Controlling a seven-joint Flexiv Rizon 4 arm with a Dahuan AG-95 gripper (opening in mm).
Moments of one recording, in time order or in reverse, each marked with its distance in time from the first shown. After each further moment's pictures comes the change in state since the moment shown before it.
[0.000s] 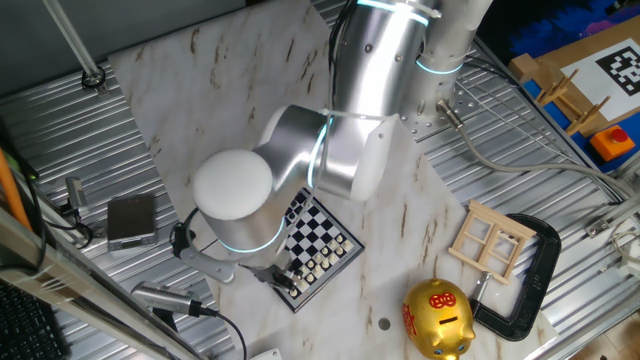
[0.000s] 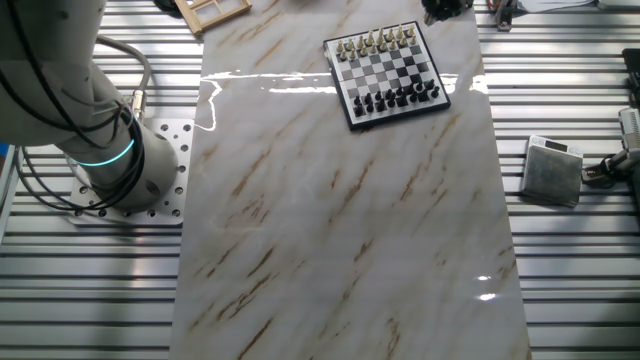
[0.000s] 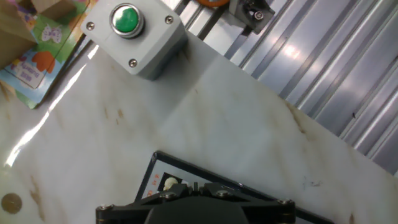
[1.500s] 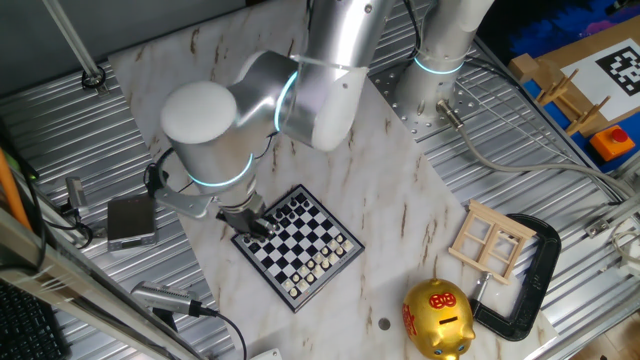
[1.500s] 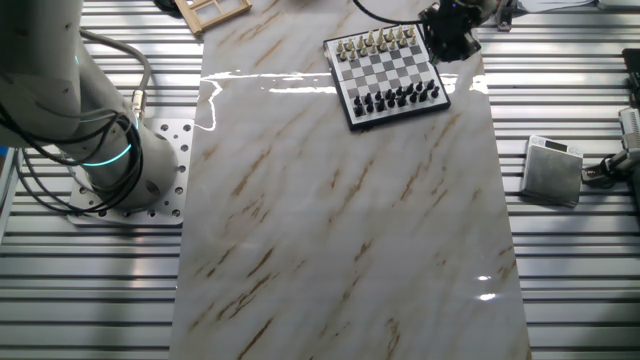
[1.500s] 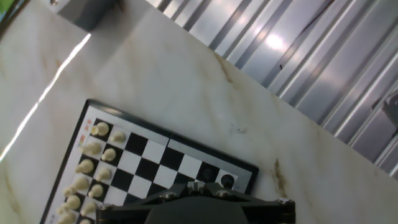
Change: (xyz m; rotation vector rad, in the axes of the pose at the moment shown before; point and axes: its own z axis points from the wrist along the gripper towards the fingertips) arm 0.053 -0.086 -0.012 -0.008 -0.001 -0.019
